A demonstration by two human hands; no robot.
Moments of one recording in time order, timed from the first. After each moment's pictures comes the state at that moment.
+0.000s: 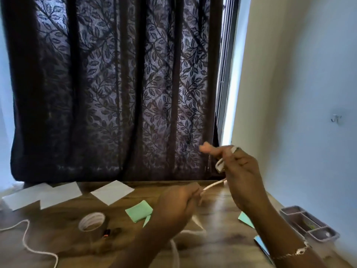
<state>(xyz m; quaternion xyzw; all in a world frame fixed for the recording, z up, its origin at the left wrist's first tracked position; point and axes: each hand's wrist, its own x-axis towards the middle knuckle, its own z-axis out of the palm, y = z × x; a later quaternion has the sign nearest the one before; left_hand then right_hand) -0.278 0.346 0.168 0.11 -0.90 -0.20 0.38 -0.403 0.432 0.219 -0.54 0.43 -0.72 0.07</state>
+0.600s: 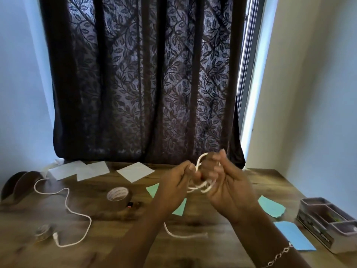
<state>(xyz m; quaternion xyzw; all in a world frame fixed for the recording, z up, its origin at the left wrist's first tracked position) -0.260 0.345 0.148 0.17 -0.81 -0.31 0.46 -0.366 0.423 0.175 -0.44 -0.02 -0.60 0.67</state>
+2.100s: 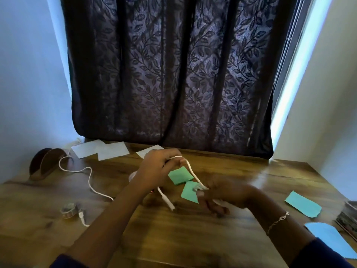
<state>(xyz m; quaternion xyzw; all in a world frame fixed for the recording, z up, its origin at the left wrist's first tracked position) -0.185 0.260 0.147 0.29 -0.86 -0.19 0.37 -0.373 0.347 0.136 -0.65 0.52 -0.25 0.50</state>
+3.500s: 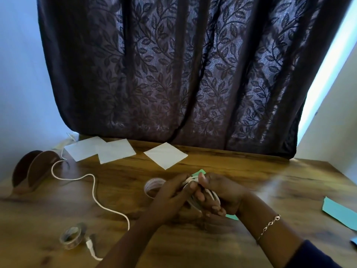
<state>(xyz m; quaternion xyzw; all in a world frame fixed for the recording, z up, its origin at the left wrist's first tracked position) -0.149 0.181 0.074 0.23 -0.75 -0.51 0.37 -0.302 0.223 0.101 -0.52 0.34 -0.36 0.70</state>
